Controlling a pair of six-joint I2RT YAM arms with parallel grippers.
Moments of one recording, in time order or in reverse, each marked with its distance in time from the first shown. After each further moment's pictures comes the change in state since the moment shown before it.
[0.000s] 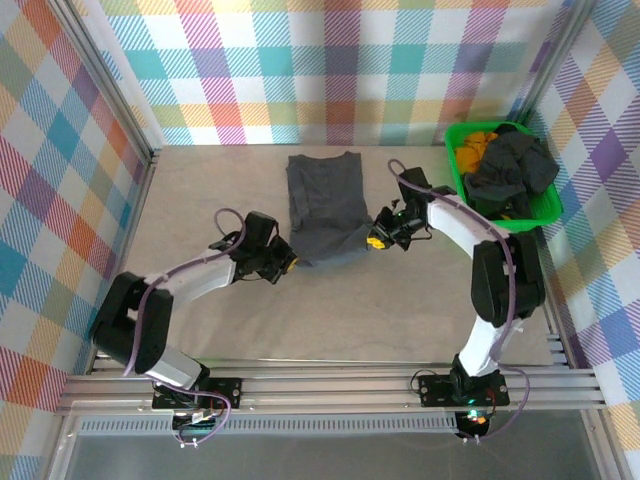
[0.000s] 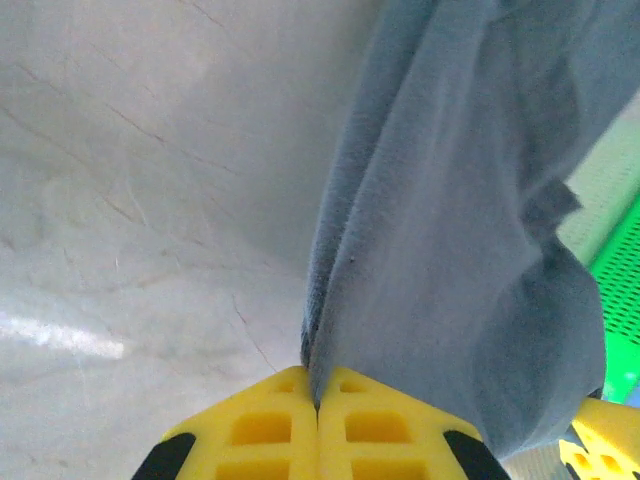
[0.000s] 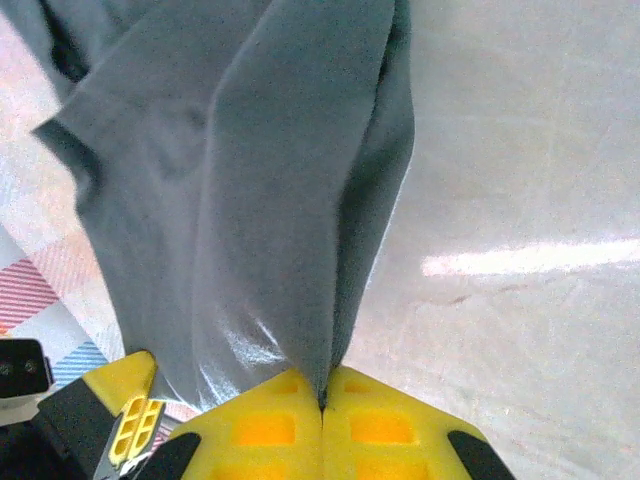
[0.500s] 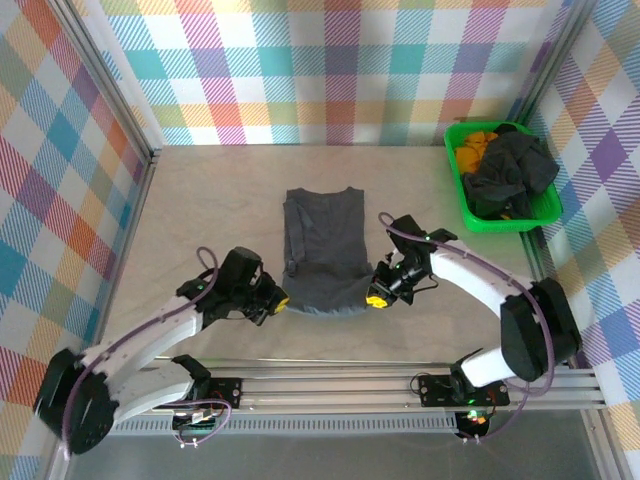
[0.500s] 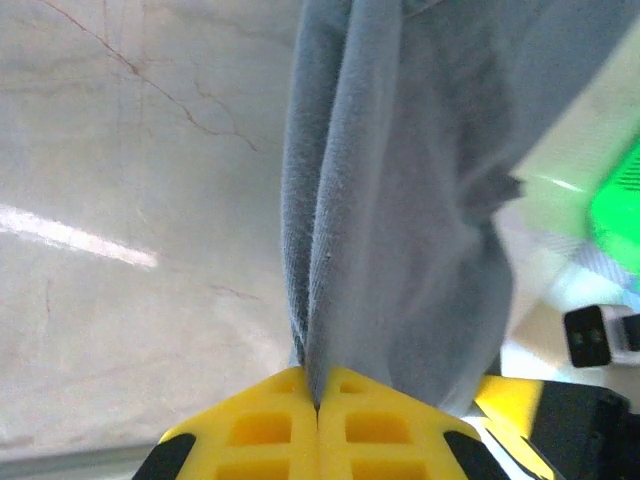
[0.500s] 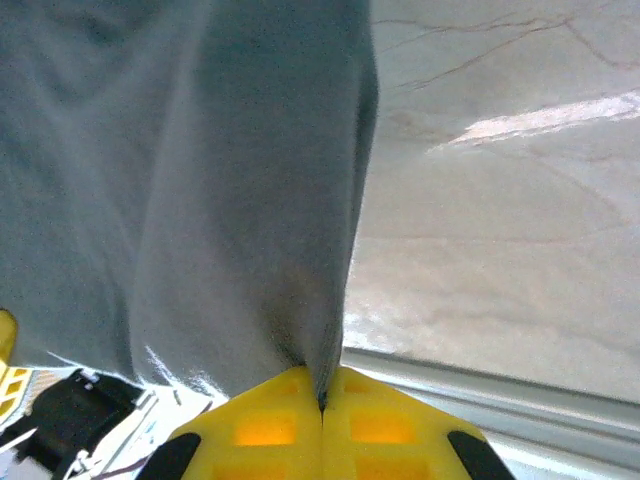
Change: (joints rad) left arm -0.121 -0.497 -0.209 -0.275 0.046 -0.100; right arm 0.183 -0.328 -0.343 -0.140 -0.034 0.067
